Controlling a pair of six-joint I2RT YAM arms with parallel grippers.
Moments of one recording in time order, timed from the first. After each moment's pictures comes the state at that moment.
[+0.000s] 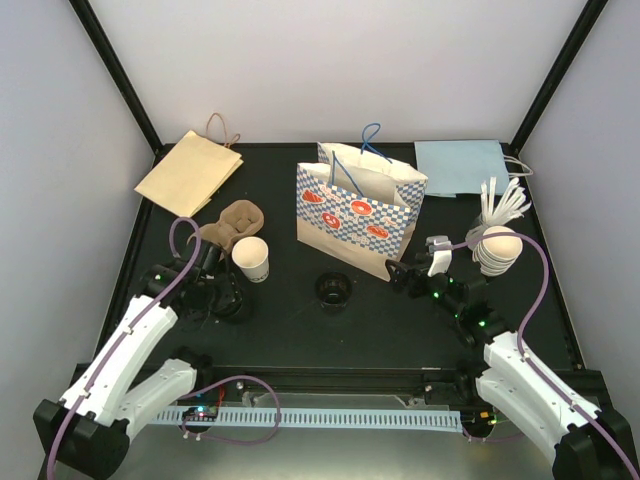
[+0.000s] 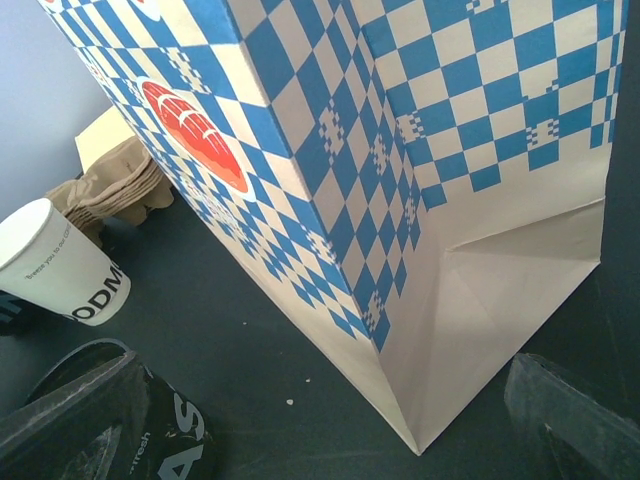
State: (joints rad) left arm -0.33 0.85 0.78 -1.16 0.00 -0.81; right arm 0.42 0.70 0.27 0.08 -0.19 0.37
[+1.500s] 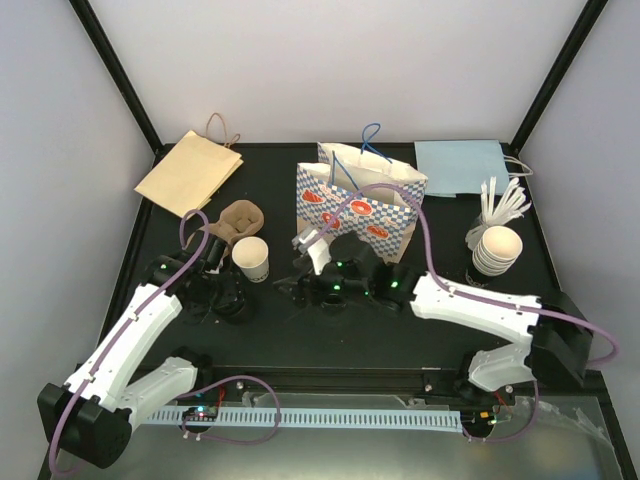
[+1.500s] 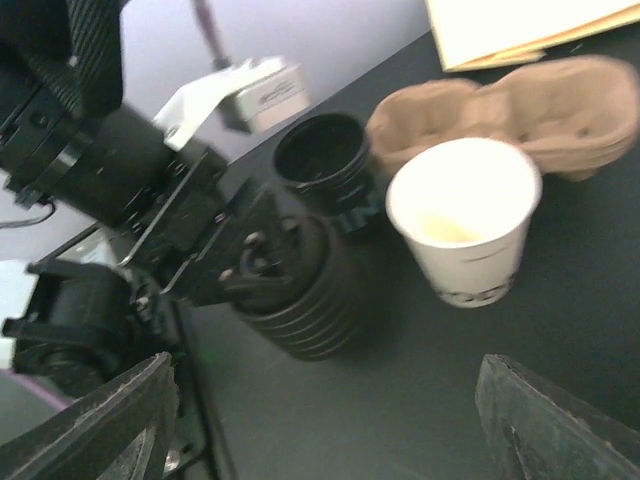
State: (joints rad) left arm -0.33 0.93 0.83 -1.18 0.03 -0.69; right arm 1.06 1.34 0.95 -0.03 -0.16 0.31
